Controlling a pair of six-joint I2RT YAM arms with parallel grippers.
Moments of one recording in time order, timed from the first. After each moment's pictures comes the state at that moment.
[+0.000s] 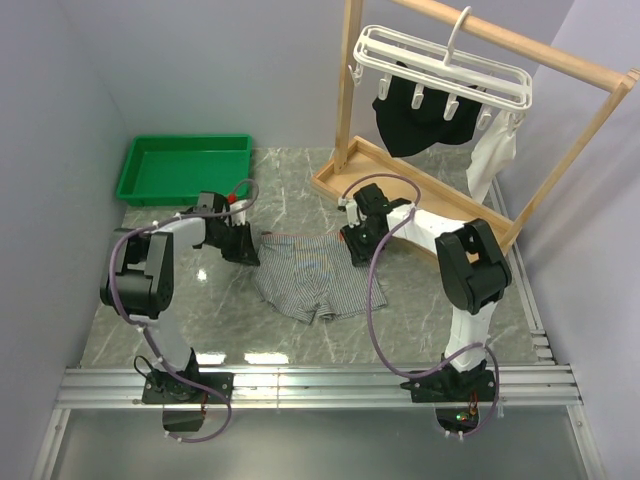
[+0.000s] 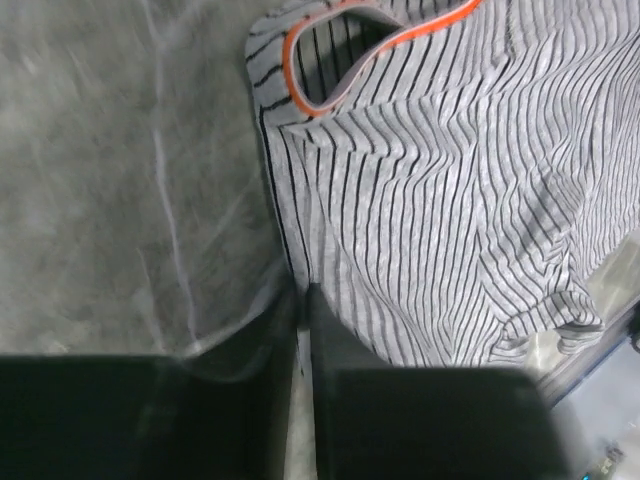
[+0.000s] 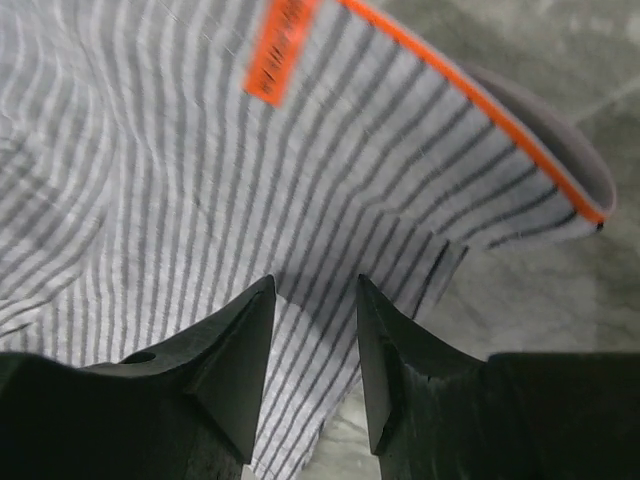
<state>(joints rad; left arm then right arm) -0.11 1.79 1.01 -0.38 0.56 -0.09 0.46 1.90 1.26 -0.57 -0.20 -0.06</state>
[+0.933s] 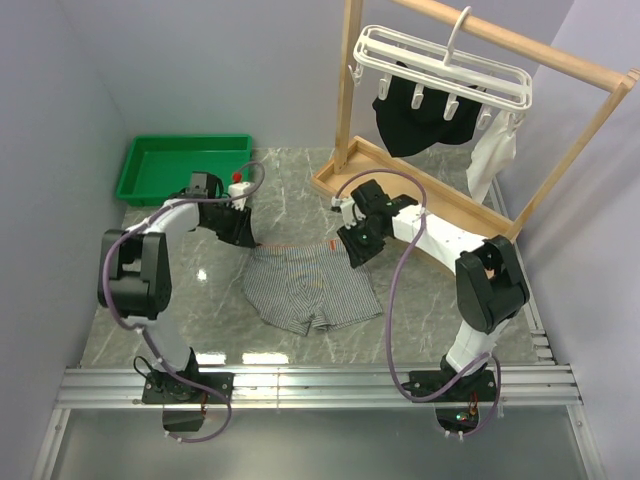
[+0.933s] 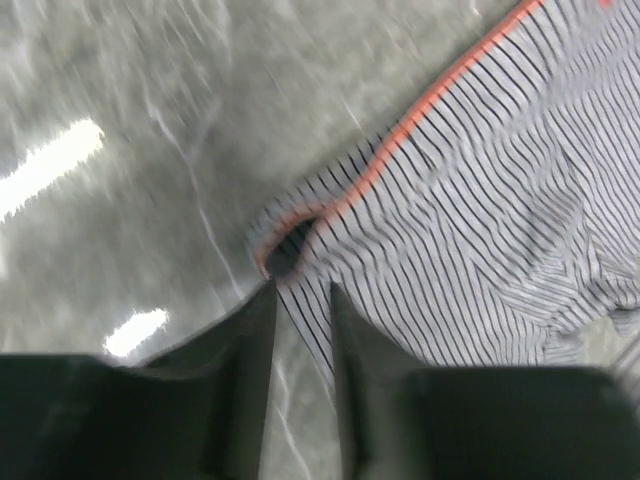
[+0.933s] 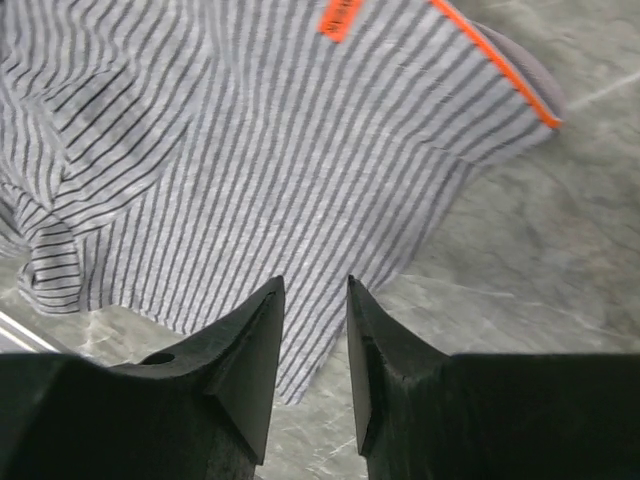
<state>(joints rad) -0.08 1.76 1.18 -0.55 0.60 0.26 0.52 1.74 1.28 -0.74 -0.23 -0.11</state>
